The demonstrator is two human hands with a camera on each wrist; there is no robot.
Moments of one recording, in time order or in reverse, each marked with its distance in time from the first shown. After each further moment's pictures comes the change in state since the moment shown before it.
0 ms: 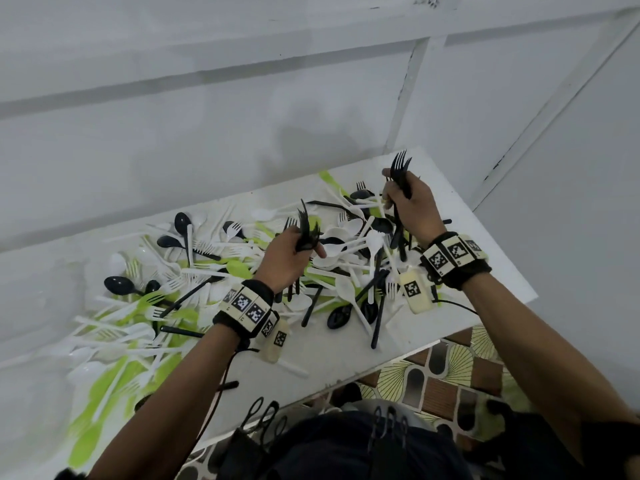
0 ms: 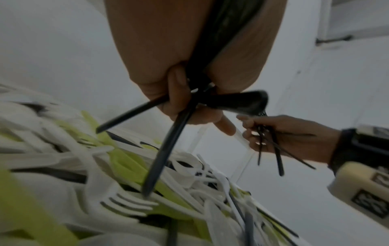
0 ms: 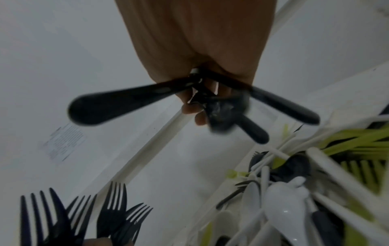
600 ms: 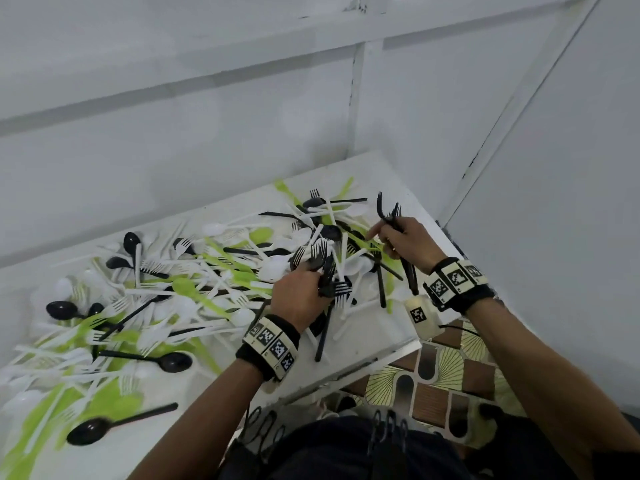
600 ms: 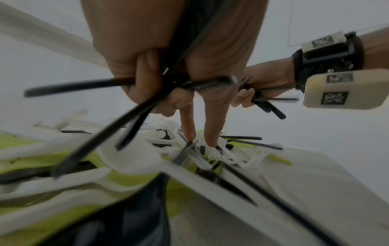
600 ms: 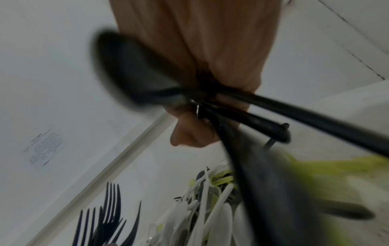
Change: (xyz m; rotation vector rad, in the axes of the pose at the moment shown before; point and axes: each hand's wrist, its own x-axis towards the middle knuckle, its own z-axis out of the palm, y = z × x) left_hand 0.004 0.034 0.142 0.789 -0.051 0.009; right_hand -0.027 0.058 -0.106 -0.065 -0.233 0.209
